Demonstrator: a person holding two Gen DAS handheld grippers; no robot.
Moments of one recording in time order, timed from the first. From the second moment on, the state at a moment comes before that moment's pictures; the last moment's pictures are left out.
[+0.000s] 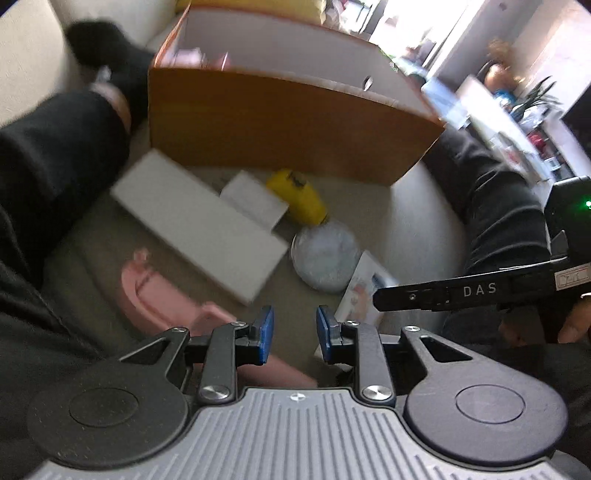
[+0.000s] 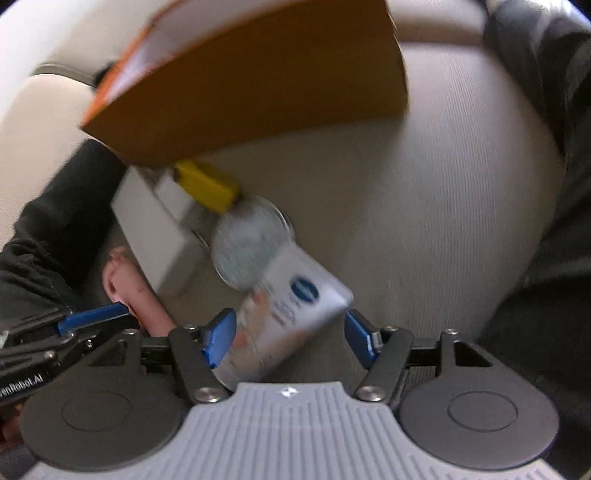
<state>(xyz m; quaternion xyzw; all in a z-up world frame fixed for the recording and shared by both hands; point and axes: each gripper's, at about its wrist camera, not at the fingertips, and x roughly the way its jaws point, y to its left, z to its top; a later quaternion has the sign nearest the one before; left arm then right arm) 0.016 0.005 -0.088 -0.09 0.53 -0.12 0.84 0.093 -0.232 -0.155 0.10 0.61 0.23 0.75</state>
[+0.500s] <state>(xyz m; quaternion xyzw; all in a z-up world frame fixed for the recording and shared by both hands) 0.021 -0.001 -0.098 -0.10 0.55 -0.11 0.82 0.097 -0.236 -0.175 0.17 0.62 0.21 0.73</state>
